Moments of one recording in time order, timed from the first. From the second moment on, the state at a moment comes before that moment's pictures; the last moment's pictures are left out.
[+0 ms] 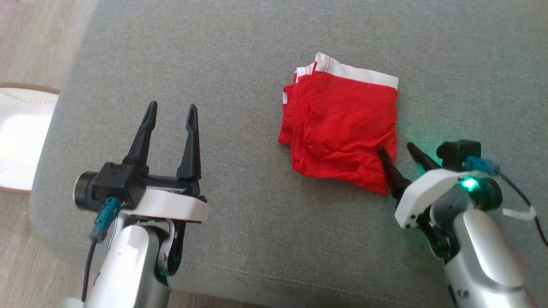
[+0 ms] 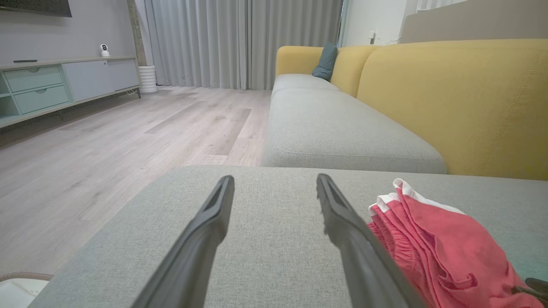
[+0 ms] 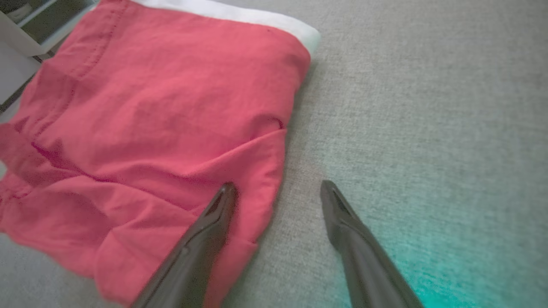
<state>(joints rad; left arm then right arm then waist) -0.22 0.06 -0.25 0.08 -0.16 0.08 -0.25 -0.30 -0.11 0.15 0.42 0.27 0.13 0.21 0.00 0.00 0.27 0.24</state>
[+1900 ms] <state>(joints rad) -0.32 0.12 -0.25 -0.01 -0.07 0.02 -0.25 -0.56 -0.40 0.00 0.38 0.30 0.13 0.27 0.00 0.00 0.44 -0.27</state>
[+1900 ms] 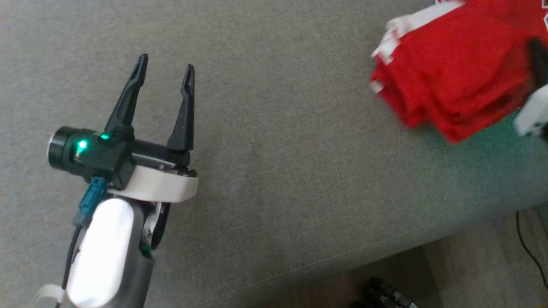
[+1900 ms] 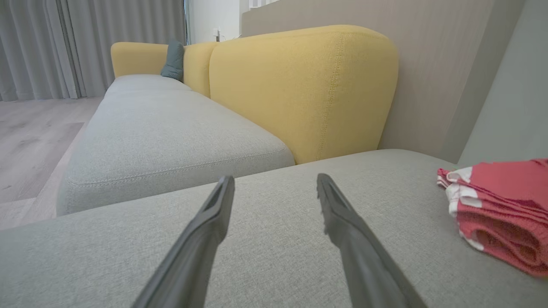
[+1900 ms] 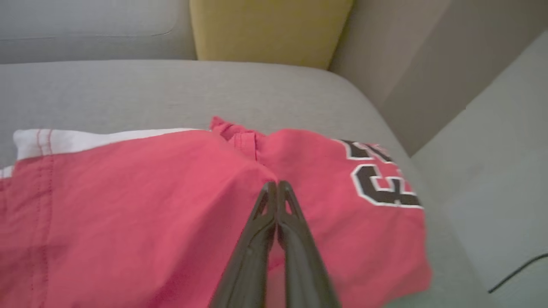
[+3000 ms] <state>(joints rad) -0.39 0.17 -0.30 -0.02 -0.07 0.00 -0.21 -0.63 -0.24 -0.34 0.60 0.16 0.13 0.04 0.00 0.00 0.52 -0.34</state>
